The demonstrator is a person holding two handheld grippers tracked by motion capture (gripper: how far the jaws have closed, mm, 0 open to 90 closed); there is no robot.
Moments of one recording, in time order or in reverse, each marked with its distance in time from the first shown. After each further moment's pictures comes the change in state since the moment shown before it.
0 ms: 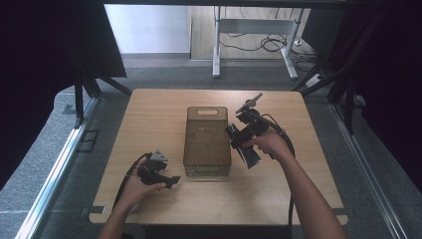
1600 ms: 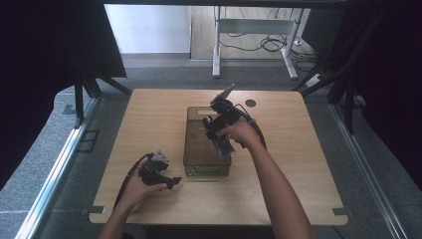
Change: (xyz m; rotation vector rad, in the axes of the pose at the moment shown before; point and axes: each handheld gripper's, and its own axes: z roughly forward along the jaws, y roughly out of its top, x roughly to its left) left arm -0.002 0.002 0.001 0.001 -0.012 0.022; right arm 0.033 0.066 0.036 0.018 0.052 0.045
